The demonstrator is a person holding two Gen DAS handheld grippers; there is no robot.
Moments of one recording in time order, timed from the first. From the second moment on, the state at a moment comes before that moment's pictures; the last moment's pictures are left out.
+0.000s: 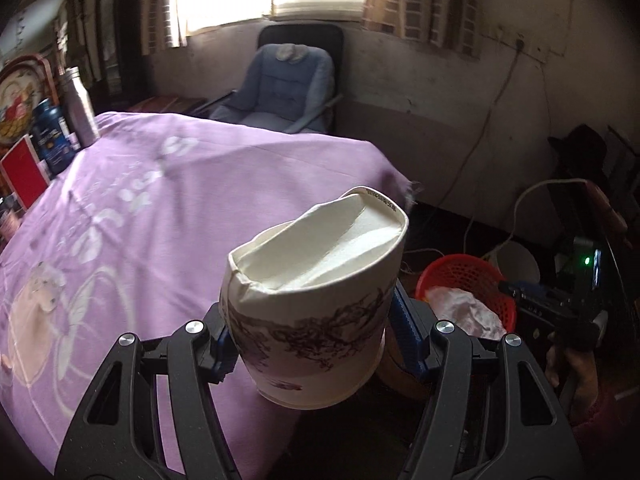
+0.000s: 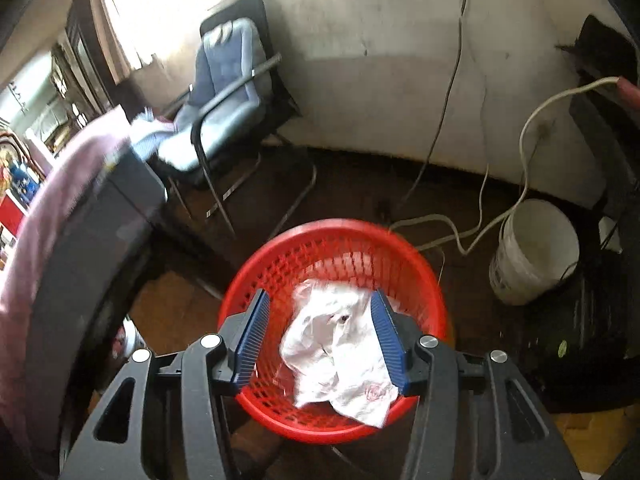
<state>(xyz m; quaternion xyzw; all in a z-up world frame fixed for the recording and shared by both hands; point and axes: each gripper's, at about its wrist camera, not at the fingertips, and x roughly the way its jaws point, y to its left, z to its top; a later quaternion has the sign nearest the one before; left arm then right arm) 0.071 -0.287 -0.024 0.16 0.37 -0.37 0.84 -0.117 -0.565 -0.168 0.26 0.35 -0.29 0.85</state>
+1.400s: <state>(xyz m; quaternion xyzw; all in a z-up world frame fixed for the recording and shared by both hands) 0.047 -0.335 -0.009 0.16 0.37 -0.39 0.83 -0.157 -0.533 -0.074 0.25 0.23 -0.25 0.91</state>
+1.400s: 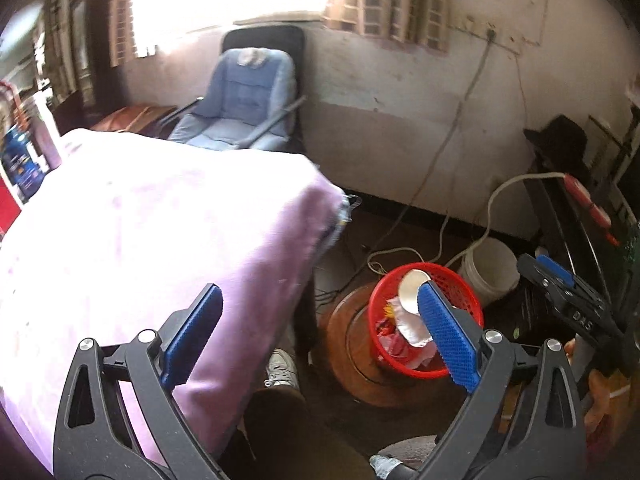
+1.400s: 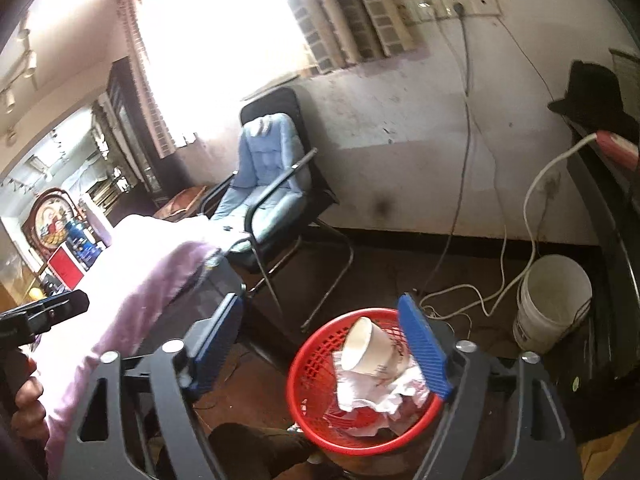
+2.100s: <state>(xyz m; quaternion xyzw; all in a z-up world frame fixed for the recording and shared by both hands) 0.077 -0.108 0.041 0.07 0.32 -0.22 0.92 -0.122 -0.400 -0.010 0.15 0.22 -0.13 0.95</state>
